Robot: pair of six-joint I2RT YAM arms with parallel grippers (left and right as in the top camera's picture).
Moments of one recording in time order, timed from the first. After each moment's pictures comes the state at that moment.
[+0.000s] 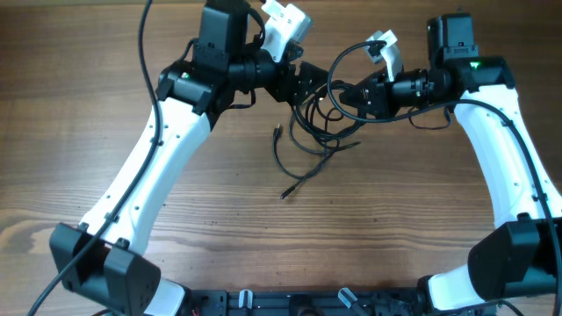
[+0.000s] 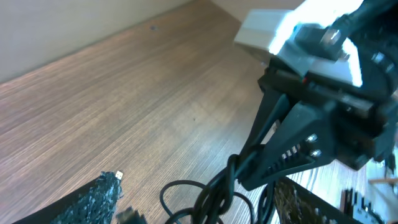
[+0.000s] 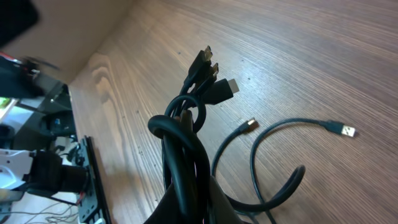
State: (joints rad) left arm -0.40 1.67 1.57 -0.54 0.66 0.09; right arm 0.08 1.67 1.49 -0.97 -0.93 -0.40
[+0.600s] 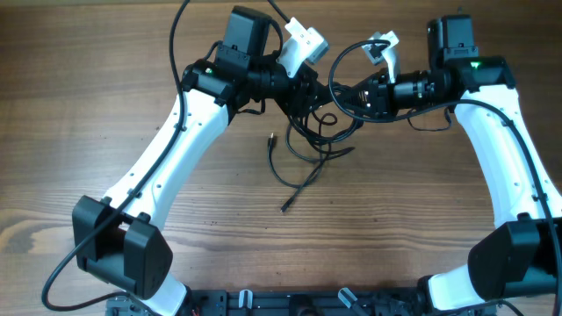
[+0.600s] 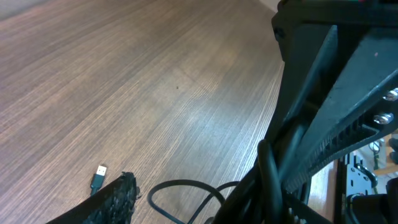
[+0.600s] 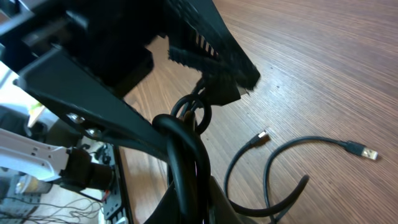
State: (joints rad) left arm -0.44 1.76 1.57 -0.62 0.70 0.20; right arm 0.08 1.67 1.49 -1.00 -1.04 -0.42
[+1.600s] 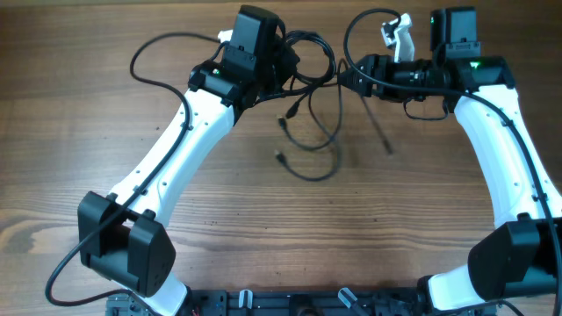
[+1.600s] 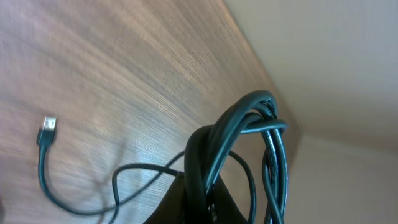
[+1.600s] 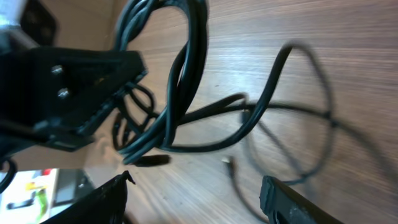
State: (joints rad) left arm -0.46 1.78 1.57 -0.54 0.12 -1.25; right arm 0.08 1.67 1.49 -0.82 -0.79 0.22
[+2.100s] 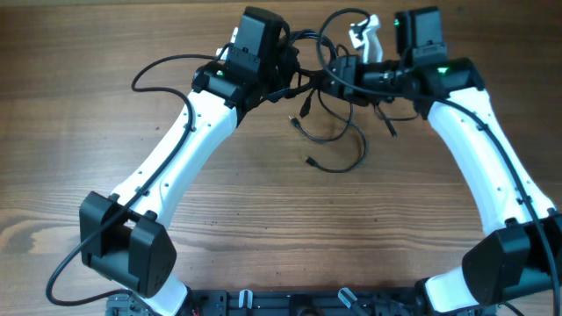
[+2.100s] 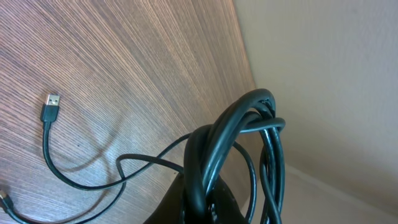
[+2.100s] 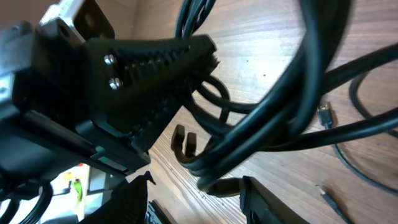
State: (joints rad) left arm -0.47 1.78 1.57 -0.54 0.09 -1.48; right arm 0.24 1.67 1.49 -0.73 -0.78 0.43
